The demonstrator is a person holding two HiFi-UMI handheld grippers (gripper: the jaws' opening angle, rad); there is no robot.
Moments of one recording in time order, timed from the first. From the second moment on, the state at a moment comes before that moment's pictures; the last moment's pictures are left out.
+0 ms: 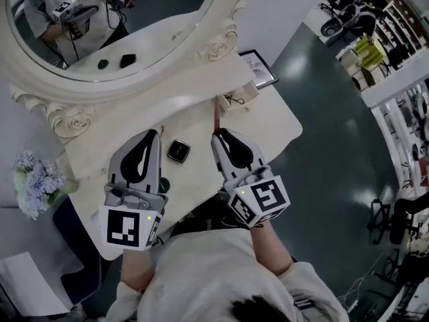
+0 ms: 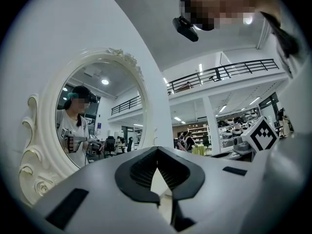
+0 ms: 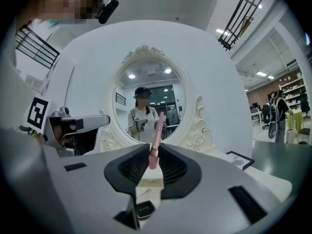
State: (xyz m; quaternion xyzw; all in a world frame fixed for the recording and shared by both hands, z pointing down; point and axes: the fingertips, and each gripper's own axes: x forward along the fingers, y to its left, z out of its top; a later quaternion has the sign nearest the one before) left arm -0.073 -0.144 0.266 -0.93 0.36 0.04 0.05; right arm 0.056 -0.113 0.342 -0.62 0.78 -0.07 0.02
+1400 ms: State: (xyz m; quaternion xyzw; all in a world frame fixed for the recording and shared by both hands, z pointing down) left arm 0.029 -0.170 0.251 -0.89 0.44 0.03 0.07; right arm 0.198 -0.168 0.352 -0.56 0.82 -0.06 -0.03
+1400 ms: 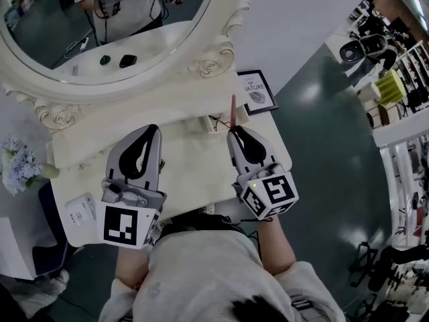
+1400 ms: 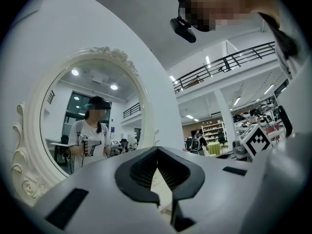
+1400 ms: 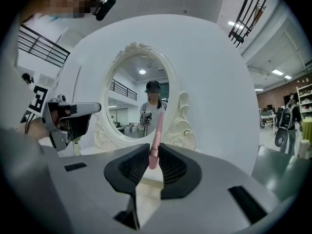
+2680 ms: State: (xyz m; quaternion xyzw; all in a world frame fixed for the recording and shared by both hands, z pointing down) left arm 0.053 -0.176 0.297 -0.85 0.53 -0.04 0.04; right arm 0.241 -0.219 0.459 -0.37 0.89 -0.02 -0.27
